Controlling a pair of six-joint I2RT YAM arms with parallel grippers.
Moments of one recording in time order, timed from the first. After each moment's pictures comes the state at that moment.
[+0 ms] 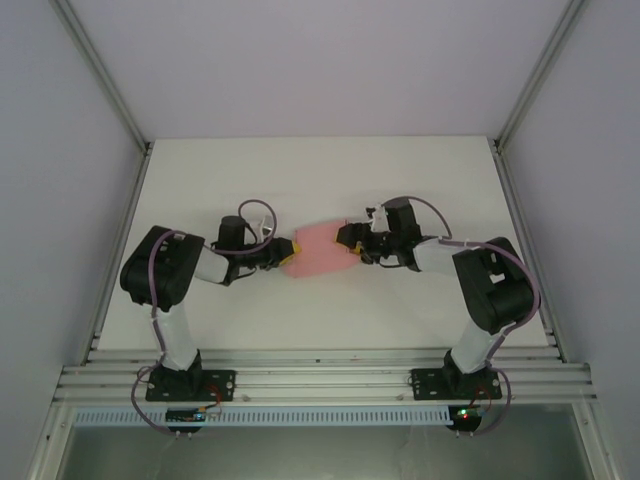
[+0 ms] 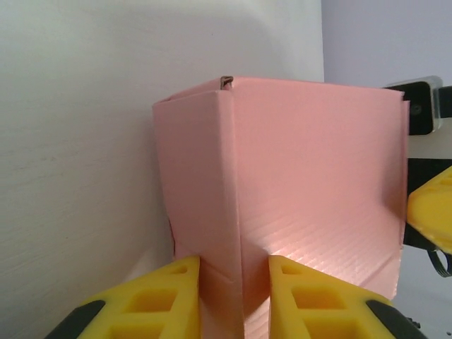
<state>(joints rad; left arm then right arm) -0.32 1.88 0.63 0.70 0.86 -0.91 0.38 1.70 0.77 0.28 -0.75 0.92</state>
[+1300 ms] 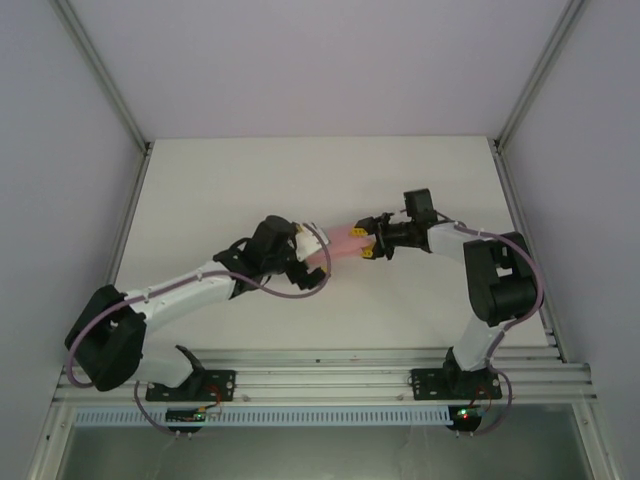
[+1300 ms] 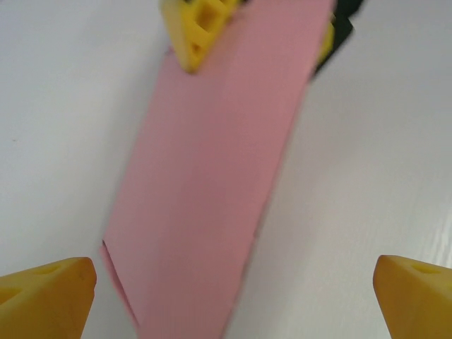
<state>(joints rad) -0.80 1.36 0.83 -0.16 0.11 0.33 0.22 1.73 0.91 -0.06 -1.02 1.32</state>
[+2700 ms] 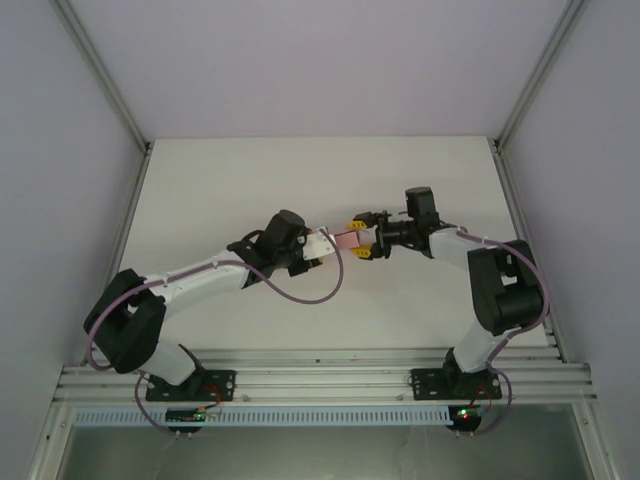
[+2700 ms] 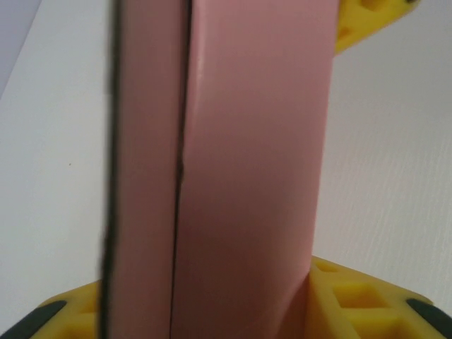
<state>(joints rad) -0.79 1.49 0.91 -0.14 0.00 0.60 0.25 1.66 0.86 0.10 -1.09 1.56</state>
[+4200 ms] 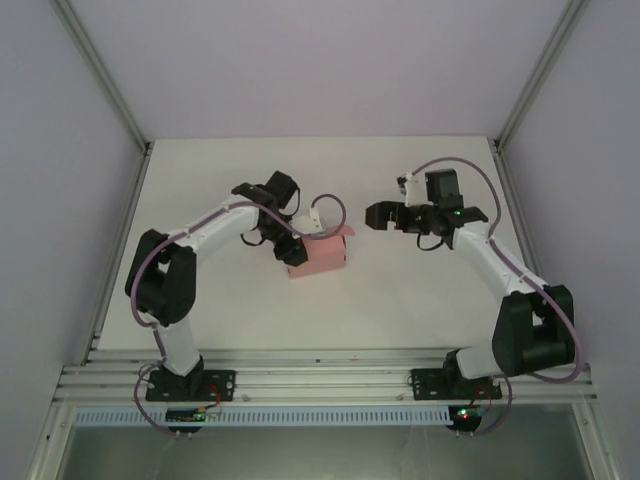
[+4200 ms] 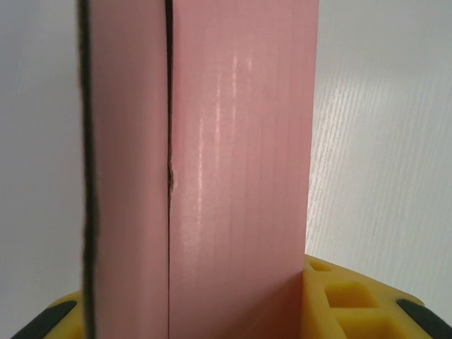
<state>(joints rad) -0.57 1.81 1.41 -0.94 0.41 0.67 0.21 1.40 1.03 -0.41 -0.58 0.21</state>
